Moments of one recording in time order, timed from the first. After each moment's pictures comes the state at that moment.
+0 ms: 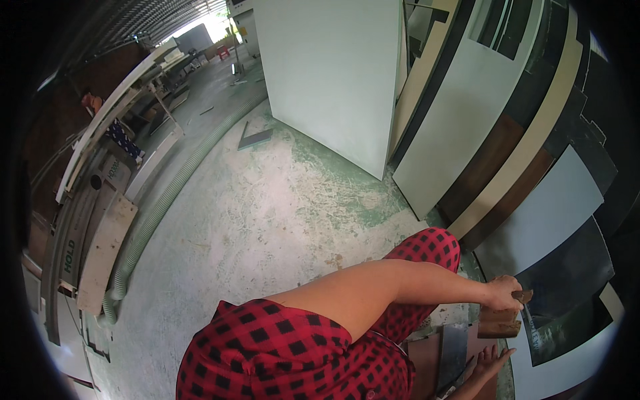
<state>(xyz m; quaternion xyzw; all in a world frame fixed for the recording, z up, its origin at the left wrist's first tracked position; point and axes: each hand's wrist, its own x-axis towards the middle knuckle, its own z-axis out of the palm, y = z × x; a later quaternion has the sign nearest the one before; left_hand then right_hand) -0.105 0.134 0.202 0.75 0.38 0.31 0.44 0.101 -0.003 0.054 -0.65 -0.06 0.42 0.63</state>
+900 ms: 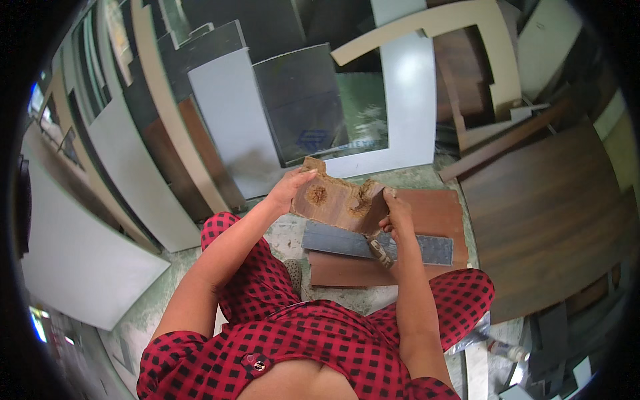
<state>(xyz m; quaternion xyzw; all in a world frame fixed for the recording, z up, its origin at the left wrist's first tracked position) -0.026 0.110 0.185 0.55 0.19 0.07 0.81 0.116 -0.127 0.151 -0.69 0.02 0.33 0.64</state>
